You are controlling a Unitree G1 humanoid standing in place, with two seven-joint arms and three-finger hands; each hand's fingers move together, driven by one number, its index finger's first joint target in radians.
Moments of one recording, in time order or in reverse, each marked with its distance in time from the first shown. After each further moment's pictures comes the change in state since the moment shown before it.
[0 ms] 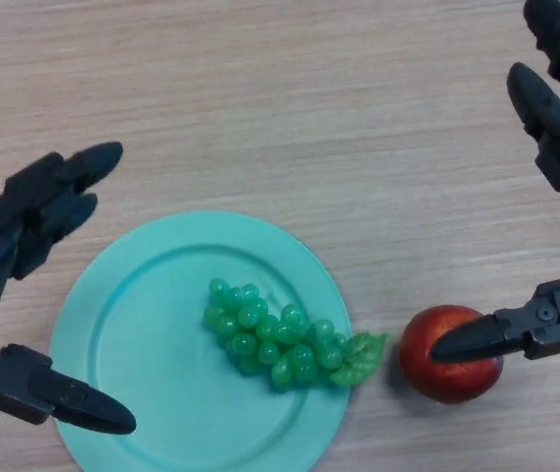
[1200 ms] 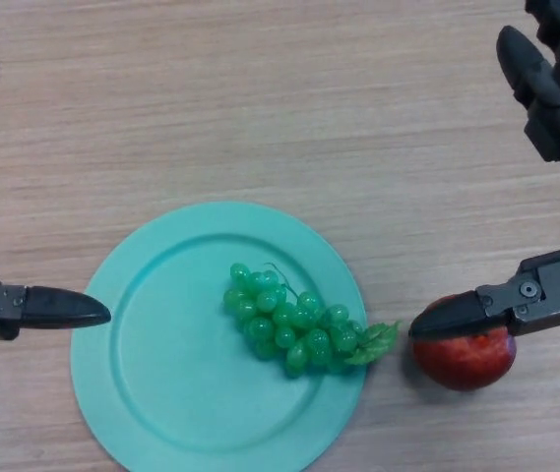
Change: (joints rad) left arm 0.000 0.013 0.151 0.033 -0.756 -0.161 0.637; right arm -0.081 -0.043 0.058 0.000 0.040 0.016 -0.104
